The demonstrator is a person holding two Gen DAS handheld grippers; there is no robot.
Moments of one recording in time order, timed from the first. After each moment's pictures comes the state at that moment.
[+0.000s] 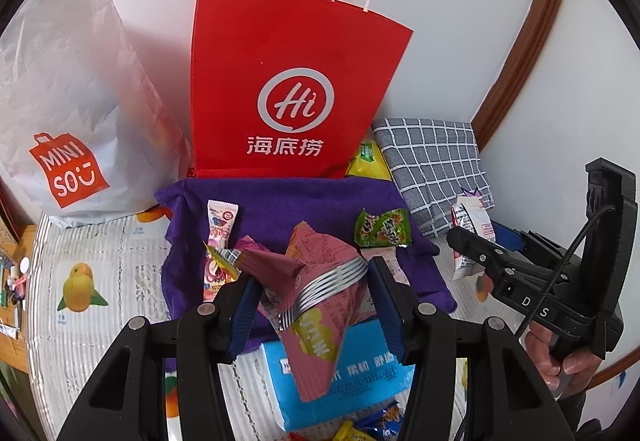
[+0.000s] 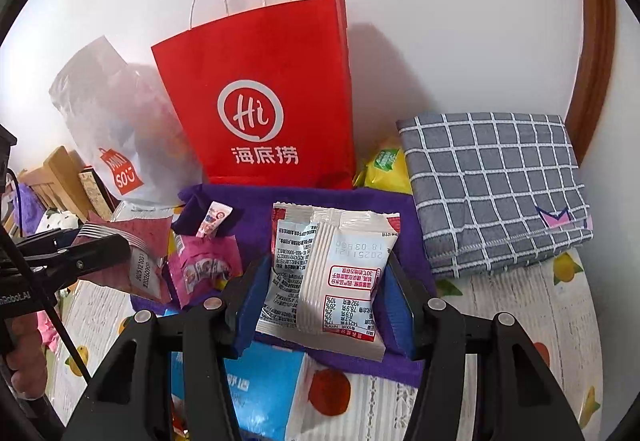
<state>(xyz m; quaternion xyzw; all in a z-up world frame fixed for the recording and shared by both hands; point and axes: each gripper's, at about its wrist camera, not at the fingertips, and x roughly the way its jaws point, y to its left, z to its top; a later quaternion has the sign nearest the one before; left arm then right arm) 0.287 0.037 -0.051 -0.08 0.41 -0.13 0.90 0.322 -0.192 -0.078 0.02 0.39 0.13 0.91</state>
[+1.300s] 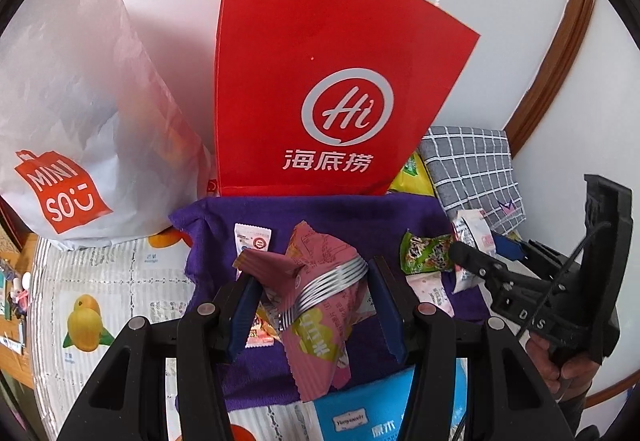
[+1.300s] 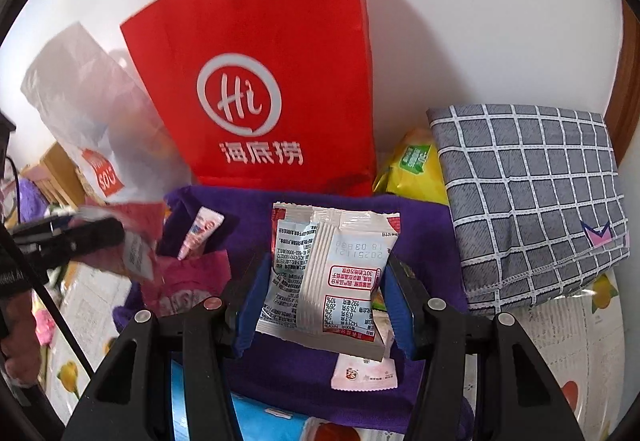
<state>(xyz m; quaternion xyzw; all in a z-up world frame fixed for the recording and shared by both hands) 0.347 0.060 -0.074 -0.07 0.42 -0.11 0.90 0.383 -0.177 -0.121 0.01 0.42 0.15 0.89</state>
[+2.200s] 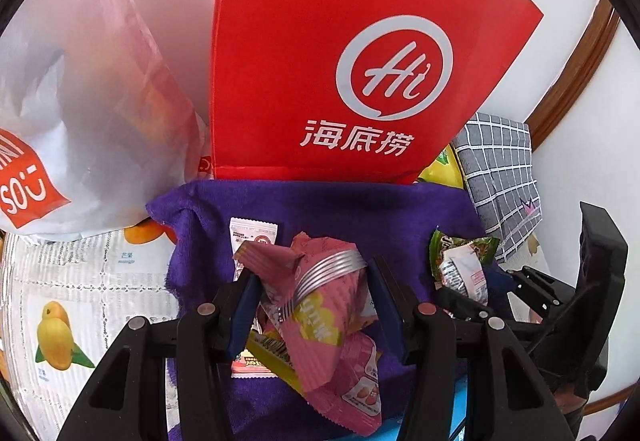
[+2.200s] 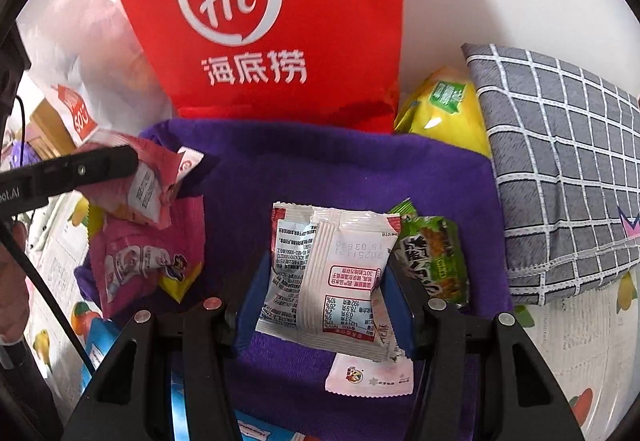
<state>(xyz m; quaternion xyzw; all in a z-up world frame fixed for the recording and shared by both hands) 0.390 0.062 -0.121 -0.09 0.46 -0.11 0.88 0.402 -0.157 -0.182 -0.03 0.49 0.17 0.85</state>
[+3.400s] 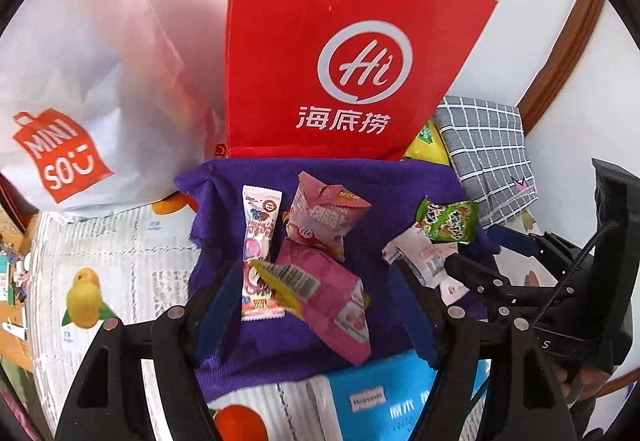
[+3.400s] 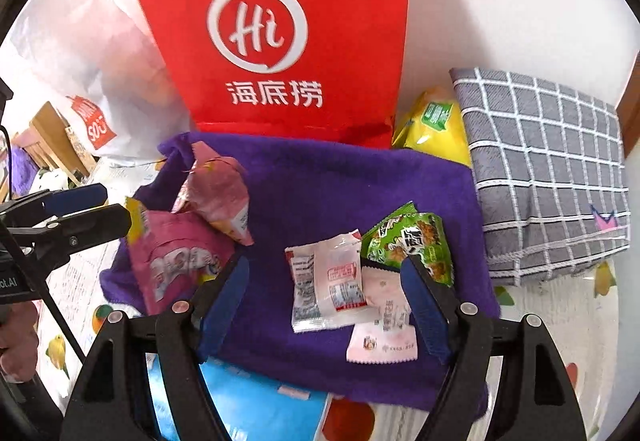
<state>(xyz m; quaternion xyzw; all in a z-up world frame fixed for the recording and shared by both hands) 0.335 0.065 -0.090 -0.06 0.46 -0.10 0.88 0.374 -0.150 -0.136 -0.03 0.48 0.14 0.87</state>
